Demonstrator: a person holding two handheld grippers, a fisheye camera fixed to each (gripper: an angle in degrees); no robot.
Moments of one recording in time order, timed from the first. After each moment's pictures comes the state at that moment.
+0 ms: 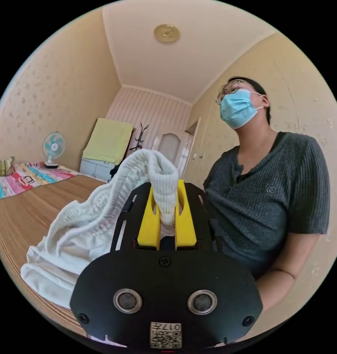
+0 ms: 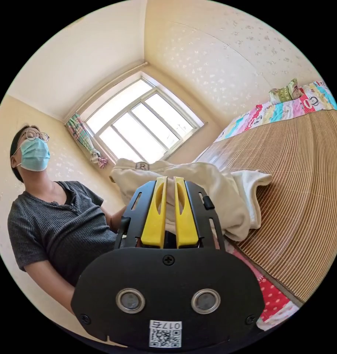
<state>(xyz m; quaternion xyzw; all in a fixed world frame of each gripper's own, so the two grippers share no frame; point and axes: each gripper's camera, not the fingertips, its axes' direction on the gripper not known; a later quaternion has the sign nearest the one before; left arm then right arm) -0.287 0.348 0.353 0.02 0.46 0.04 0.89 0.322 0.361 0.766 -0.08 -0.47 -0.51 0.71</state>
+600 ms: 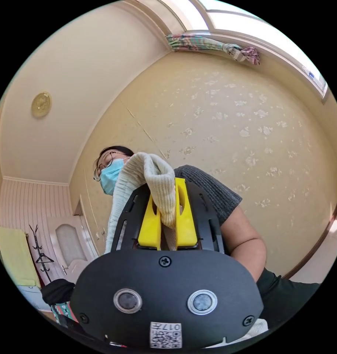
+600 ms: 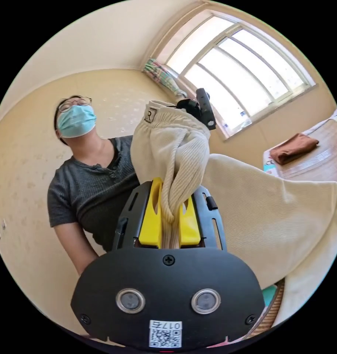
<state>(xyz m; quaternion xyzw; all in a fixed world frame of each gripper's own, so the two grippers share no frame) -0.317 0.333 0.247 0.31 0.72 0.14 0.60 0.255 0.538 0.849 -0.33 -0.54 -0.65 0.41</state>
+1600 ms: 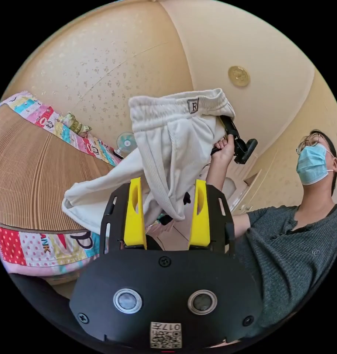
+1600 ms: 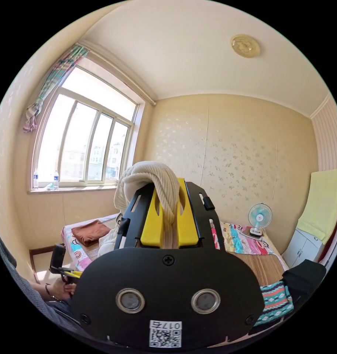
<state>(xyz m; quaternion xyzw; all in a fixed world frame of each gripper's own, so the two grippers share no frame) -0.231 0.401 0.281 0.03 0.21 -0.26 0.94 0.285 0.804 0.522 0.48 -0.18 -0.58 0.63</state>
